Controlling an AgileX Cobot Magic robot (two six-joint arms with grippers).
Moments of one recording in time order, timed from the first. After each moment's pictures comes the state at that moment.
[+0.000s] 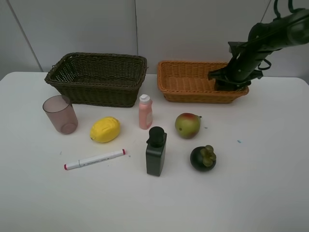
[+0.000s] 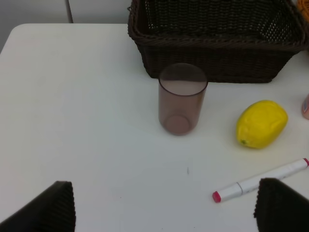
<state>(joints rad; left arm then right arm) -0.06 -0.01 -0.51 0.00 1.07 -0.02 0.10 2.17 -1.54 -0.09 0.57 0.09</state>
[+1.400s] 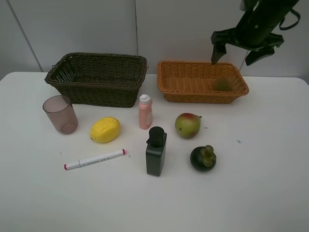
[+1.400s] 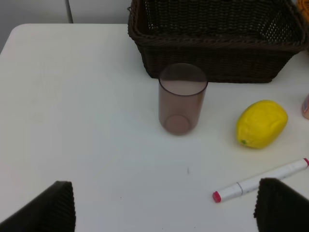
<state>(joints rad) -0.06 -0.01 -0.51 0.00 1.07 -0.02 0.21 1.82 -1.54 -0.08 0.95 0.20</state>
